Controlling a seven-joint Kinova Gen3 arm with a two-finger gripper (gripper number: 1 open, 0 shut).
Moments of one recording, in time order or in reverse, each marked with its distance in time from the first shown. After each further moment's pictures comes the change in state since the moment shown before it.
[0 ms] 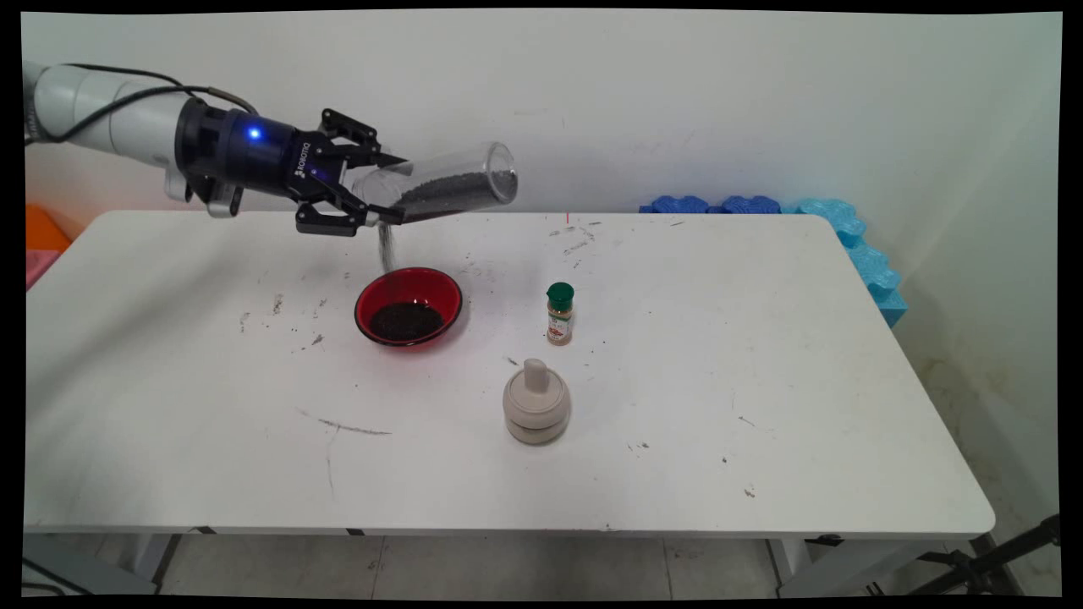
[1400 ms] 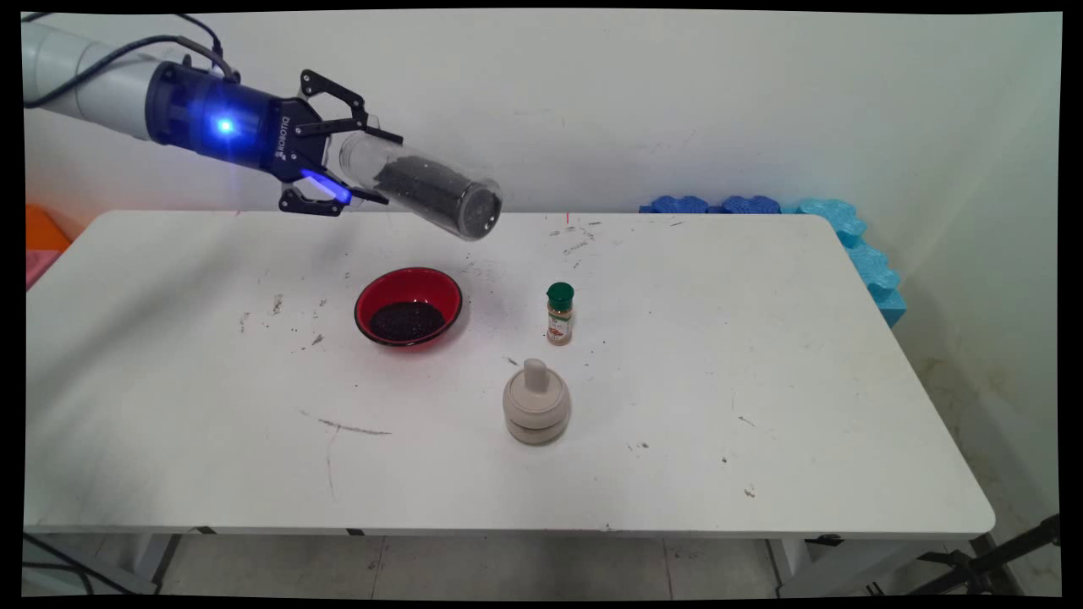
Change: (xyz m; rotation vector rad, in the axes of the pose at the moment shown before) arm -0.030 0.013 -0.018 0.022 0.000 0.659
